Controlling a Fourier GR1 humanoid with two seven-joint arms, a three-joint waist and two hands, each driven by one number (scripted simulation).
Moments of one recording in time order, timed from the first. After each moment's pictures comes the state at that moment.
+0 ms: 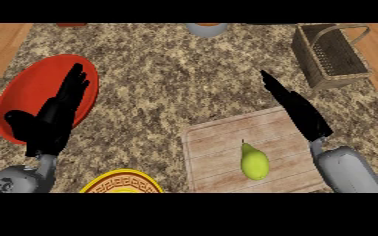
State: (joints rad) left arm -0.15 0.53 -0.30 -1.61 0.34 0.38 0.10; right arm -0.28 -0.41 0.31 -1.42 -0.11 0.05 0.14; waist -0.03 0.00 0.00
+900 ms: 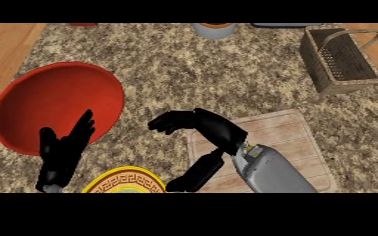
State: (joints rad) left arm 0.04 0.49 -0.33 -1.44 0.41 0.28 0.14; right arm -0.47 -0.11 0.57 -1.52 -0.22 0.24 0.36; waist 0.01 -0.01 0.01
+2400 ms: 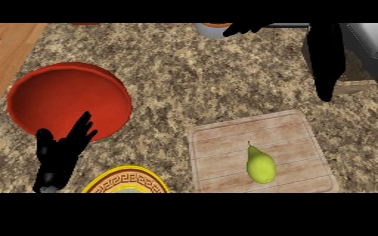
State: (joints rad) left arm 0.06 0.47 -0.29 -1.44 0.39 0.25 0.15; right arm -1.24 -0.61 0.49 -1.11 -0.38 1.14 0.61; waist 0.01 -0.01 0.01
